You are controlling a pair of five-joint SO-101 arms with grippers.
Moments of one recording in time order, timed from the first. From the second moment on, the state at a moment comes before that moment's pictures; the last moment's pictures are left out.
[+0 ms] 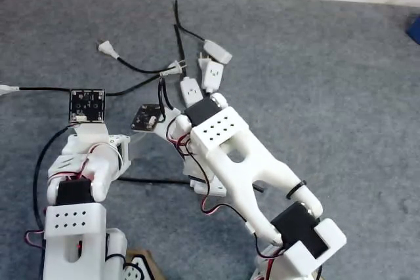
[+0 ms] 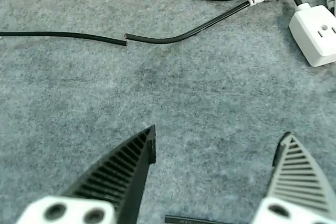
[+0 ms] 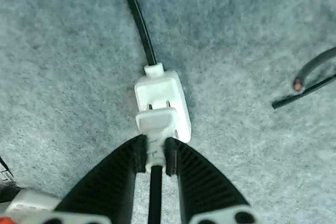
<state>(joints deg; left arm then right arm) -12.7 -65.1 73.4 43.7 -0.7 -43.9 2.4 10.9 86.2 36.5</state>
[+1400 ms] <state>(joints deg) -12.7 -65.1 73.4 43.7 -1.3 -41.1 1.3 33.5 64.9 33.4</state>
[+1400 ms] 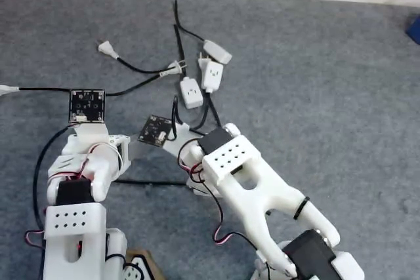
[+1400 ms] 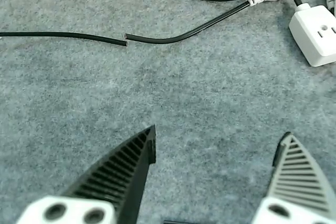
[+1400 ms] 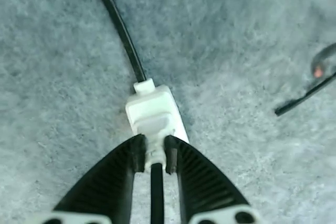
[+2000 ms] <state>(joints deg) 0.9 -65.1 66.8 58.3 -7.9 -37.0 -3.5 -4.5 99.7 20.8</state>
